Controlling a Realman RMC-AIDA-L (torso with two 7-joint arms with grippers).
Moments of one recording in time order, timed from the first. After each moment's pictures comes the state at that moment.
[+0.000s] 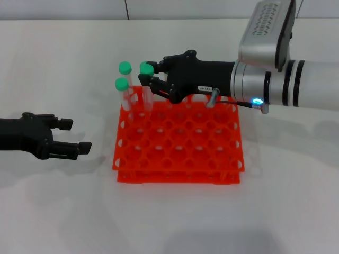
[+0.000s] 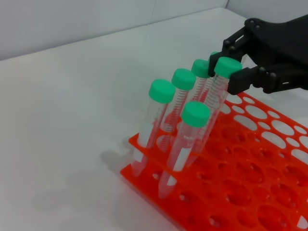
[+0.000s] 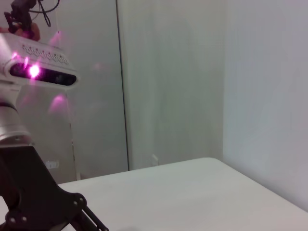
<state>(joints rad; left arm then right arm) -0.38 -2.03 0.79 1.03 2.19 1.63 -1.74 0.71 2.03 -1.86 -0.70 -0.95 -0.80 1.24</state>
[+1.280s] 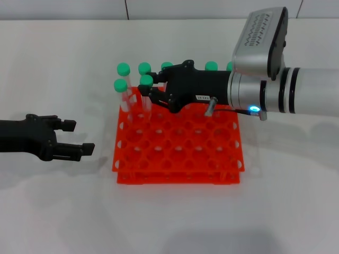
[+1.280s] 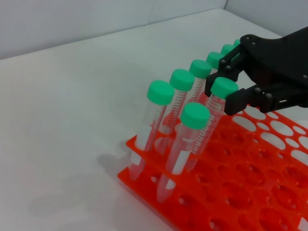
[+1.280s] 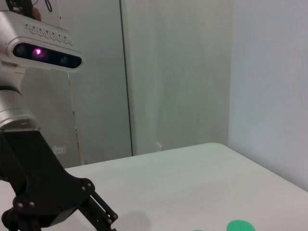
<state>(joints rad) -0.38 -2.04 0.79 1.02 2.19 1.62 -1.72 0.71 2.03 -1.91 -0.68 -0.94 -0.78 1.24</state>
